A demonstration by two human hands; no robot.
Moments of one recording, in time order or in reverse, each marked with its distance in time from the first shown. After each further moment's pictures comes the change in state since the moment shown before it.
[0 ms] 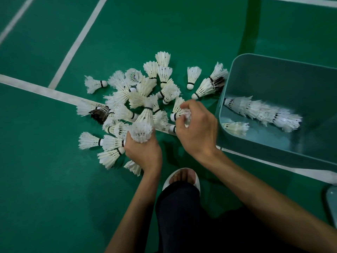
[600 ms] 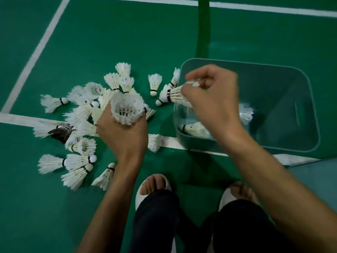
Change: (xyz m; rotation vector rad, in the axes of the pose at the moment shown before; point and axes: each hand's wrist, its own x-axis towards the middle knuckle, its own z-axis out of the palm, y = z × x) left_hand -0.041 0.105 0.014 -0.087 -0.283 0.550; right_hand 0.041 0.009 -0.139 0.425 0.124 0.333
